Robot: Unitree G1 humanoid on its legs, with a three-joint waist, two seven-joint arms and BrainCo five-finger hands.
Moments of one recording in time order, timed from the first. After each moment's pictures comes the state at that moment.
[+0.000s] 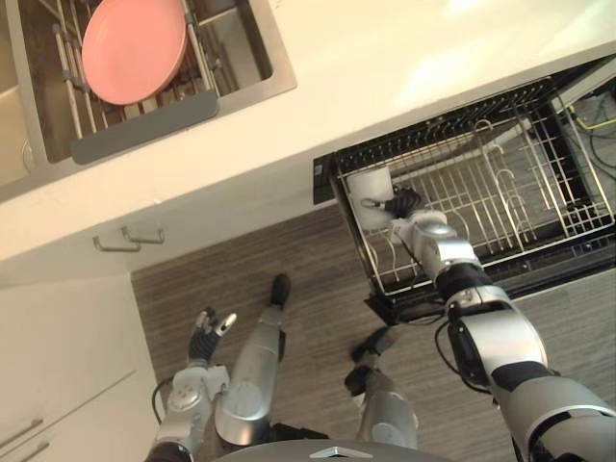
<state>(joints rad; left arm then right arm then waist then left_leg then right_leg) 0.07 0.10 -0.11 0.67 -0.33 -0.27 0.10 -0.88 -0.40 0.11 0.96 0.35 0.16 0.00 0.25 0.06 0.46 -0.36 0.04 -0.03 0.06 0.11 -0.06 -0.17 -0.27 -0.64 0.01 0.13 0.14</state>
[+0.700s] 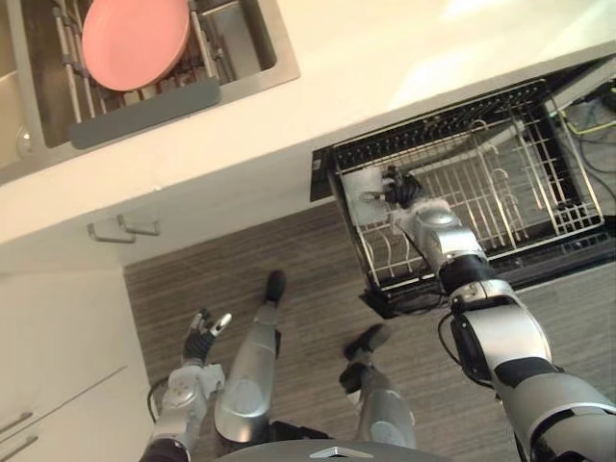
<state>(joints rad) 0.05 0.12 -0.05 0.68 -0.33 -0.23 0.09 -0.82 -0.40 0.11 0.74 0.25 0.18 0.00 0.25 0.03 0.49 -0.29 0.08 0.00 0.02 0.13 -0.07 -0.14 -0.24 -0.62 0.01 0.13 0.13</state>
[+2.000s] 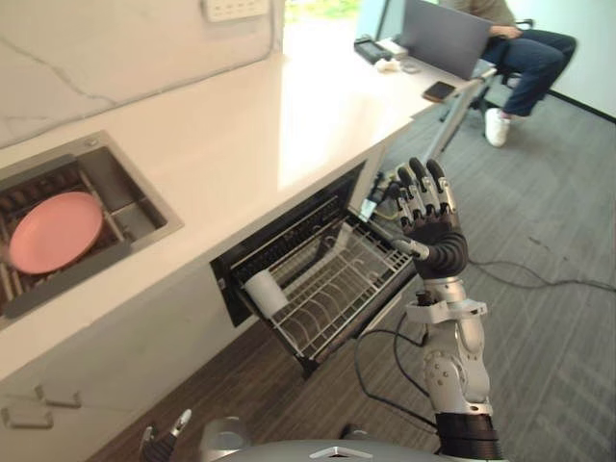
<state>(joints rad) 0.31 0.06 0.20 0.94 -0.20 -0.27 0.18 -0.02 -0.10 -0.04 -0.26 0.61 -0.26 0.40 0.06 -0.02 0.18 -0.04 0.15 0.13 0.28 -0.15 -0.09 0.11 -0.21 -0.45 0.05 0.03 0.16</state>
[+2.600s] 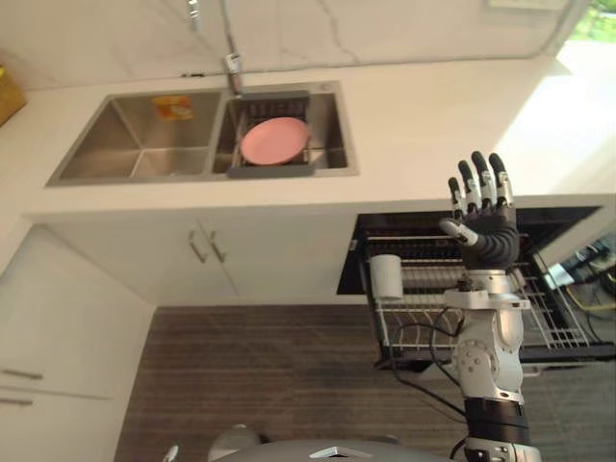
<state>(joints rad) 0.38 -0.01 0.34 0.92 -0.13 -0.29 0.14 -0.05 -0.18 -0.20 -0.14 0.66 -0.33 0.28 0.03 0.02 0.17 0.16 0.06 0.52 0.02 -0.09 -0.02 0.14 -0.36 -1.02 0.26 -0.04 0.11</state>
